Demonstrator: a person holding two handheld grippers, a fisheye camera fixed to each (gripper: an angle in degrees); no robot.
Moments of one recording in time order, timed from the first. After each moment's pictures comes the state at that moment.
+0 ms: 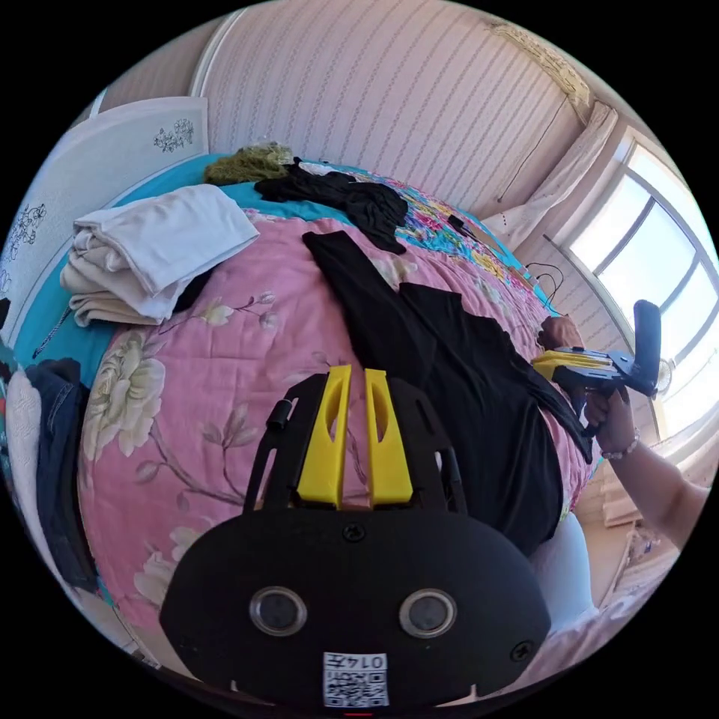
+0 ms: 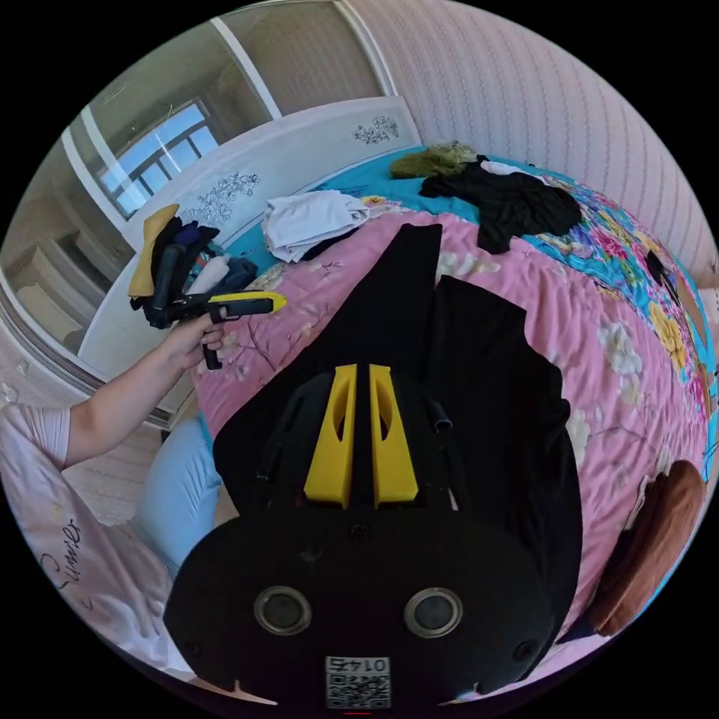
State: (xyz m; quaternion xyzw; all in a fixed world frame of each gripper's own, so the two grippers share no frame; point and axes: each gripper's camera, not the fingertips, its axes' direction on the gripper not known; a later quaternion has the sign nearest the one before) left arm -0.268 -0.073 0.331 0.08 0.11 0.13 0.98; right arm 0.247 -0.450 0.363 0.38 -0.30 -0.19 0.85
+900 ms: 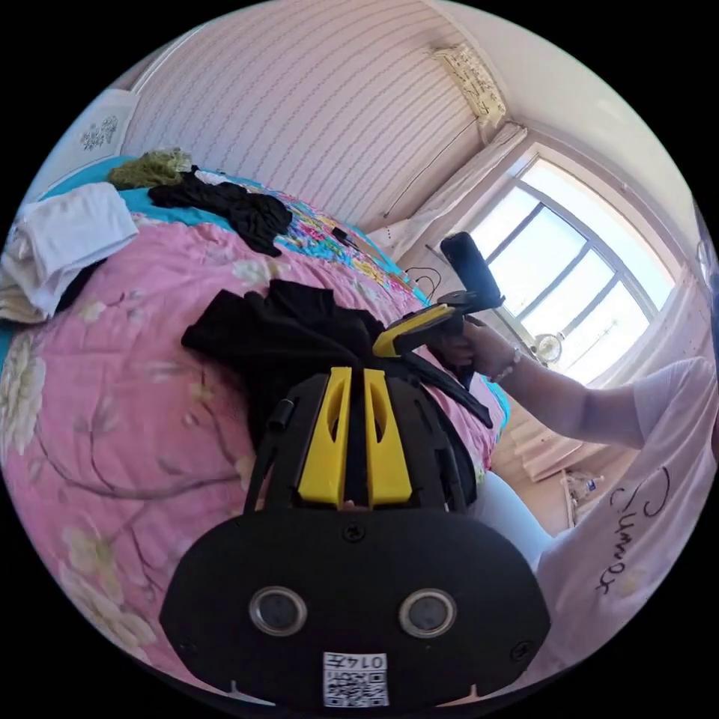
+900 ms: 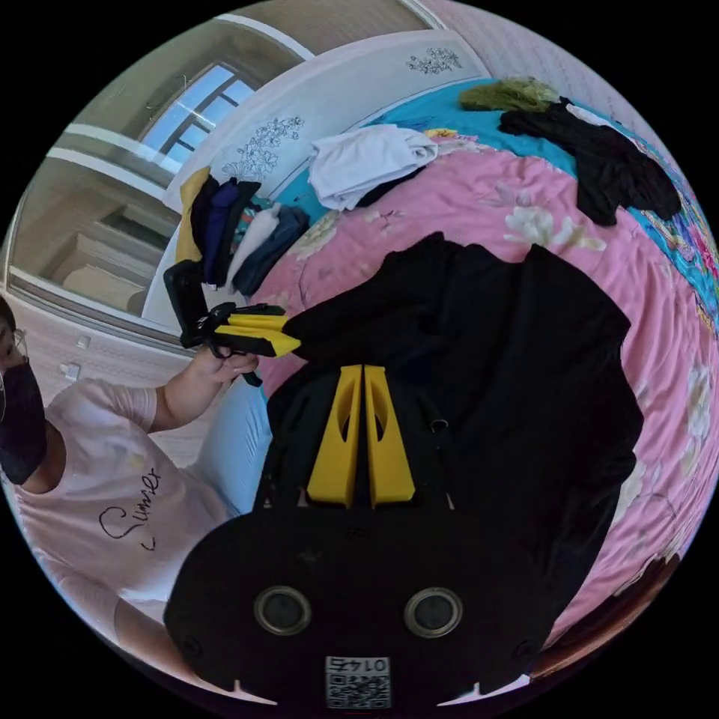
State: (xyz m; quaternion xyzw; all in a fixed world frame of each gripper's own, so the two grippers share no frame) left arm -0.392 0.049 0.293 0.08 0.30 0.21 0.93; right arm 0.057 -0.609 0.504 0.19 -0.38 -0.32 0.85
